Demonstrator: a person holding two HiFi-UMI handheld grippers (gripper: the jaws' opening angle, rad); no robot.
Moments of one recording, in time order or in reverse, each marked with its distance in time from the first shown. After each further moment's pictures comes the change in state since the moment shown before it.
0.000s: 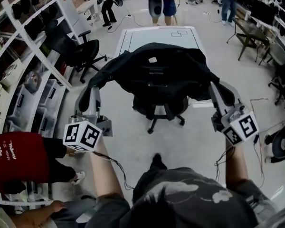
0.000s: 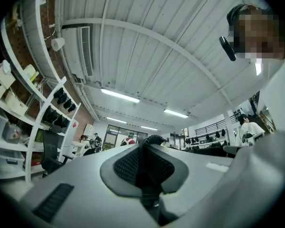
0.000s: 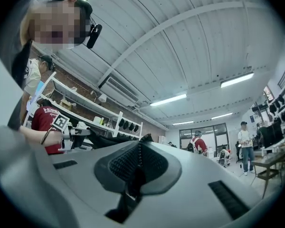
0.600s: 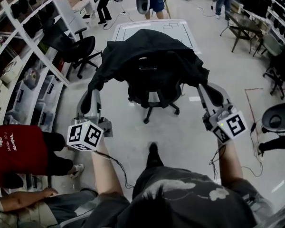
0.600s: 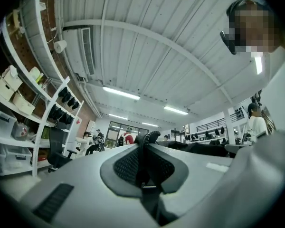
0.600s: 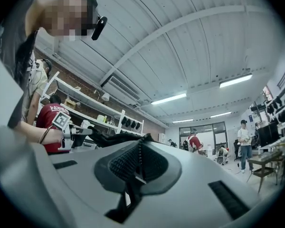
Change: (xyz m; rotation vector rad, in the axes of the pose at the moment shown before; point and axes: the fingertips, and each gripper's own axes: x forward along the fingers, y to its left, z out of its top) left arm -0.094 -0.052 -0.025 -0.012 0.049 0.033; right arm -0.093 0.056 -0.009 -0.002 0.033 0.006
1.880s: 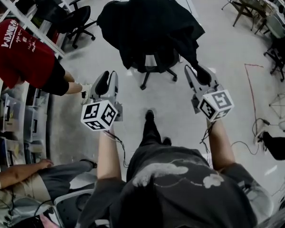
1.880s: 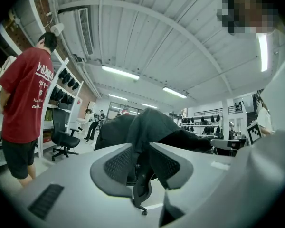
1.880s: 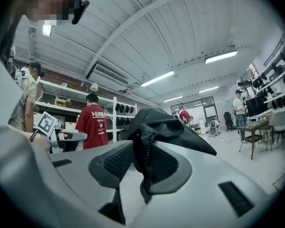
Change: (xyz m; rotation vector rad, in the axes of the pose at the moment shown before) left arm -0.060 -0.050 -0.122 -0.023 0.243 -0.018; right arm -0.039 0.038 -0.105 0.187 0.205 -0.086
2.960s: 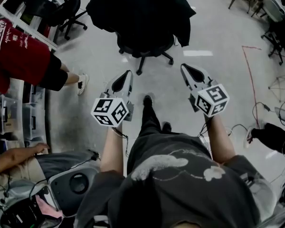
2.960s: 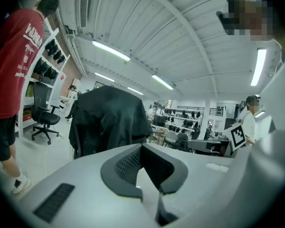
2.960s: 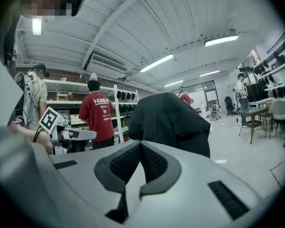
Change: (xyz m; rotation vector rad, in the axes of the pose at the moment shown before) left arm -0.006 -0.072 -0.088 -0.087 0.189 -0.229; right arm -0.033 0.022 -0.079 0.053 0.182 0.024
